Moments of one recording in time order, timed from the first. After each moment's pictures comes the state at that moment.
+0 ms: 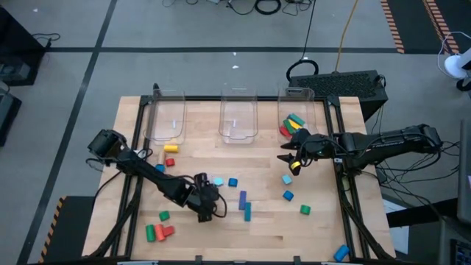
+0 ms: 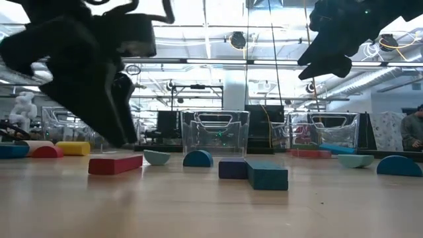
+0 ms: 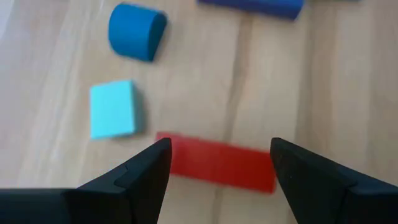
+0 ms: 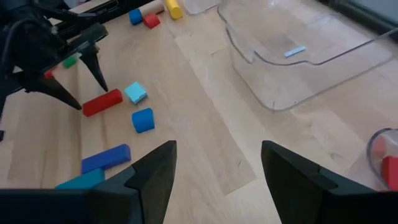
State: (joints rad) left arm -0.49 1.72 0.96 -0.37 -0.30 -0.55; right arm 0.06 0.91 0.63 -0.33 0.23 0.49
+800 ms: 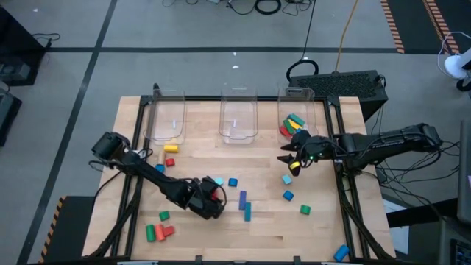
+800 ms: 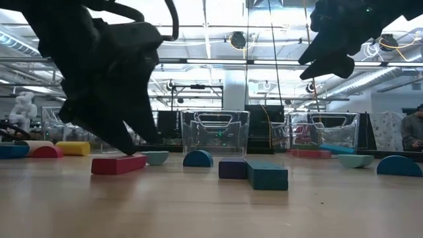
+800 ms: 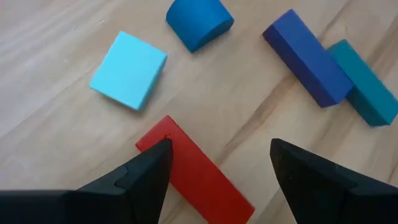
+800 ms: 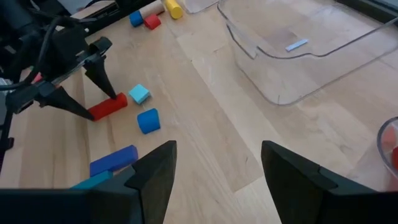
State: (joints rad) left arm -0.50 1.79 0.96 -0.30 -0.39 -1.24; right arm 0.09 0.91 0.63 -0.33 0.24 0.55
